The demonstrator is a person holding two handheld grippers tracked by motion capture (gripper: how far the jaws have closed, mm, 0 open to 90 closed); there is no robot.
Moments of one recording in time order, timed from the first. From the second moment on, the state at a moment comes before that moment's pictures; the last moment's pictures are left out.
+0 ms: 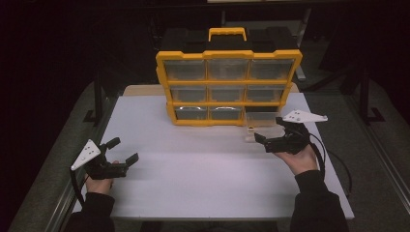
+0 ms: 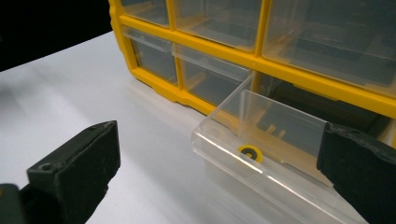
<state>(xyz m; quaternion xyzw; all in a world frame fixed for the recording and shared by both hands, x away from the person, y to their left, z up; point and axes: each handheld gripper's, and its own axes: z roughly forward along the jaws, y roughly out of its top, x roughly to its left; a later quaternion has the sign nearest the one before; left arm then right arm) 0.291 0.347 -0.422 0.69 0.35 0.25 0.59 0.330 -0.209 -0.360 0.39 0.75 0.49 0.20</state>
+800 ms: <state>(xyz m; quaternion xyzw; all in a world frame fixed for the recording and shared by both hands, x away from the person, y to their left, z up) 0.291 0.346 -0.423 0.69 0.35 0.25 0.59 0.304 -0.224 -0.383 0.39 0.73 0.51 0.21</state>
